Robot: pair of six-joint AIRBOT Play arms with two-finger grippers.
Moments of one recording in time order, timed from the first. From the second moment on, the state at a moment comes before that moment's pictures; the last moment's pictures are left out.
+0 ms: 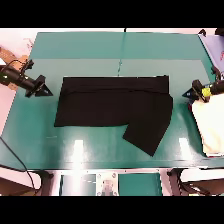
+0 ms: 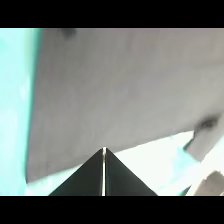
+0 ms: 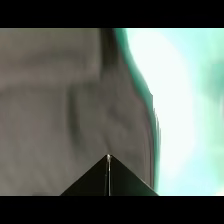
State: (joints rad) left arm 0.30 -1.66 1.50 0.98 -1.60 -1.44; right arm -0.54 -1.53 1.29 -1.00 1.38 1.39
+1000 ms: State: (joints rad) left arm 0.09 -0.96 0.37 0.74 -0.73 -1.51; right arm -0.59 -1.09 0.40 -0.83 1.02 1.31
